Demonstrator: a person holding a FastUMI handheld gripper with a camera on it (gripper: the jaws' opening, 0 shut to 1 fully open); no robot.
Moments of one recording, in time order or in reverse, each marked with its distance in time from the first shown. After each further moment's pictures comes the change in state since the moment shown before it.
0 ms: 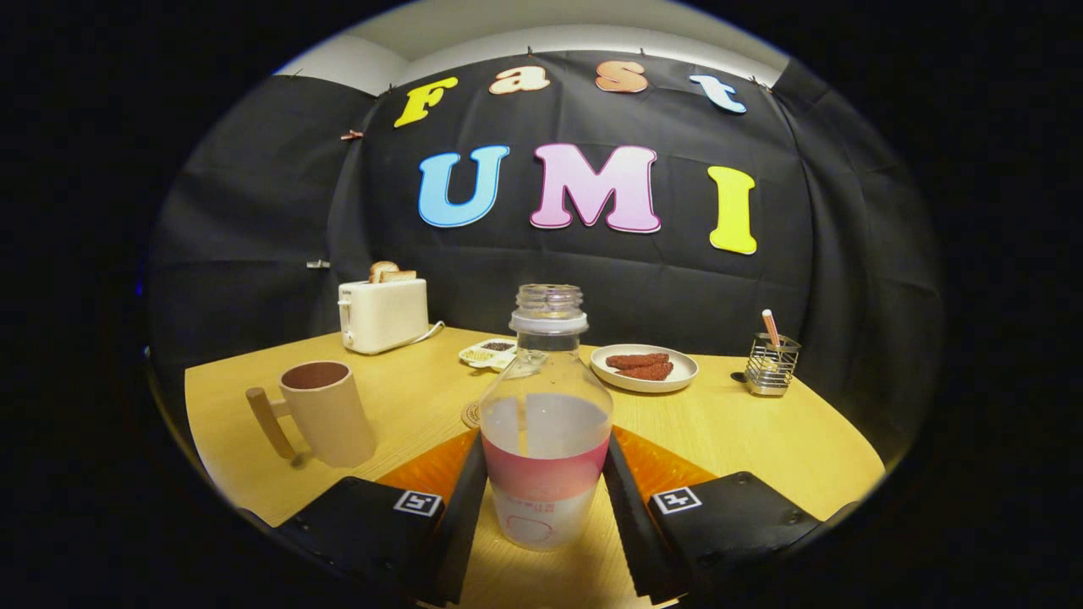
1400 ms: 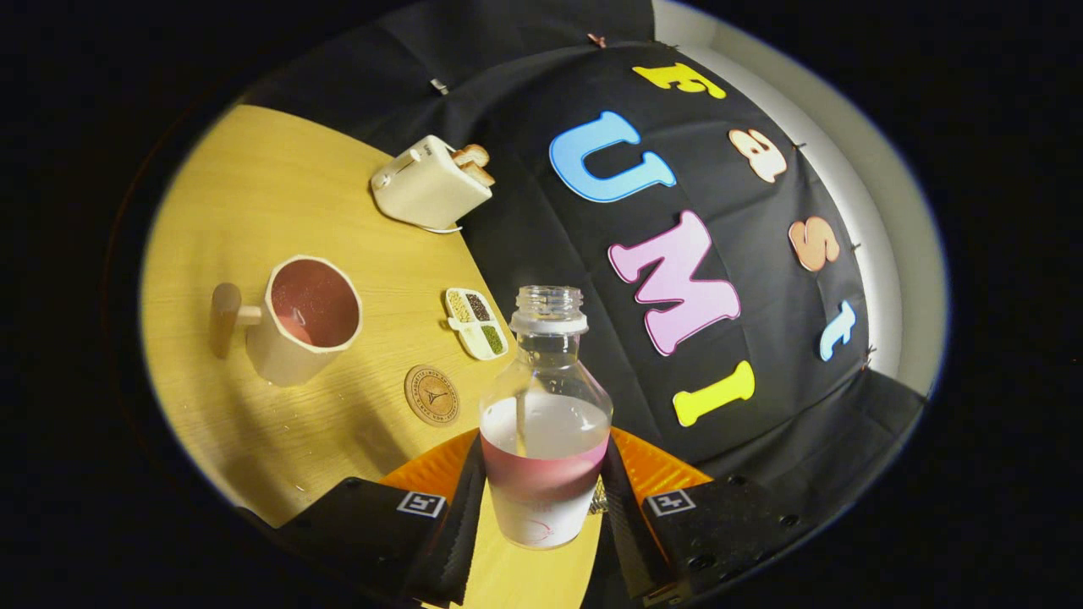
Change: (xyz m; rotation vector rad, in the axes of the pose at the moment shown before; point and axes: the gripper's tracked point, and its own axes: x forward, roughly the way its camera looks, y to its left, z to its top) arm 0.010 0.070 0.084 -1.015 0.163 -0.118
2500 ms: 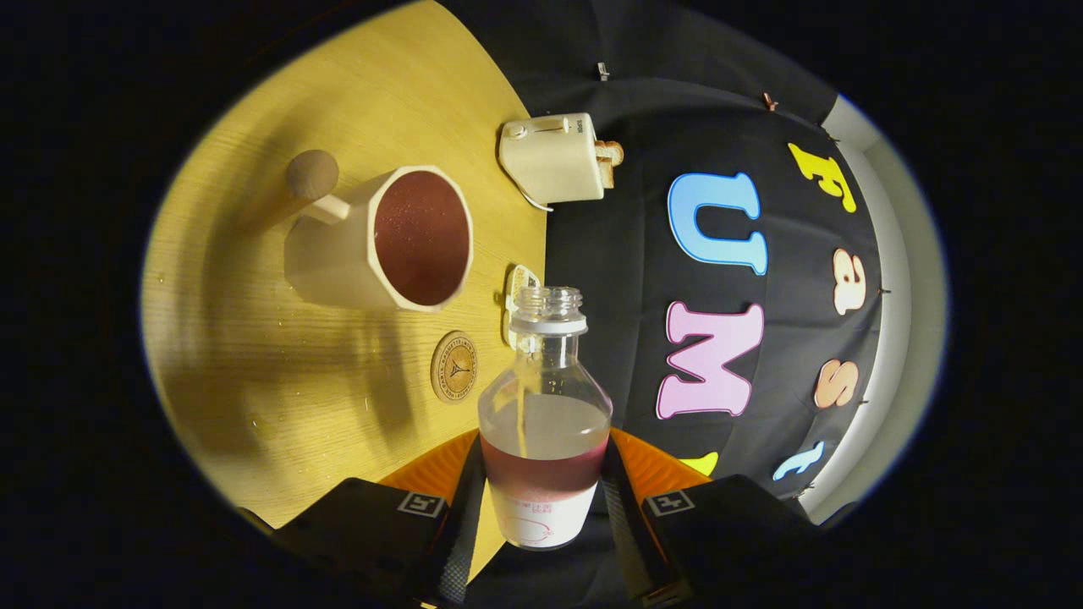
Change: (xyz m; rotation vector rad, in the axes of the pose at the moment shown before) arm 0.013 0.050 0.012 -0.484 0.007 0.068
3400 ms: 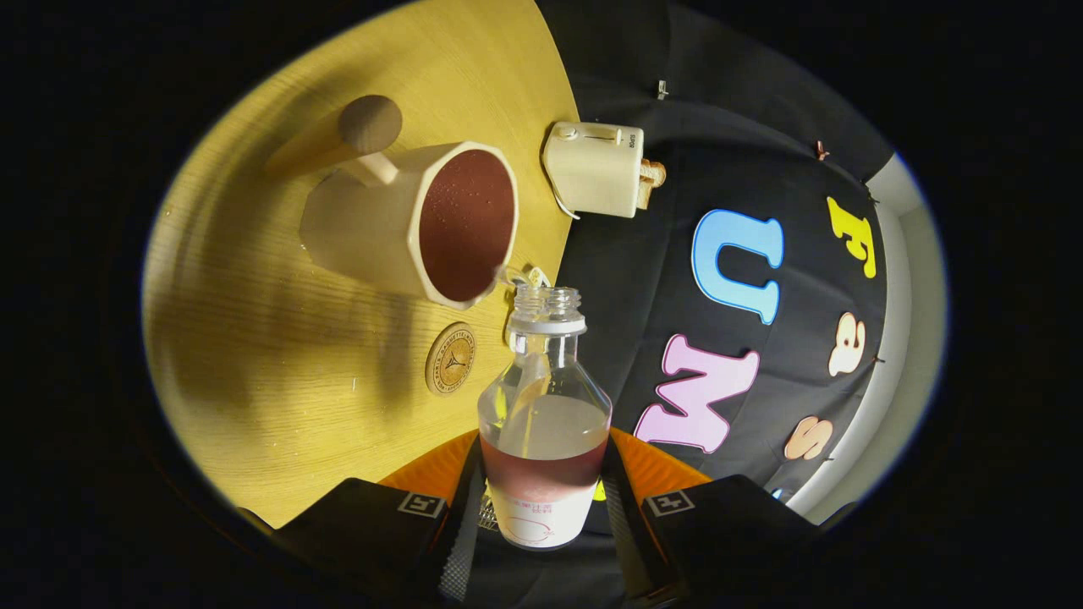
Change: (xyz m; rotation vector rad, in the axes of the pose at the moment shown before) arm 0.007 -0.001 0.010 -0.203 -0.014 -0.002
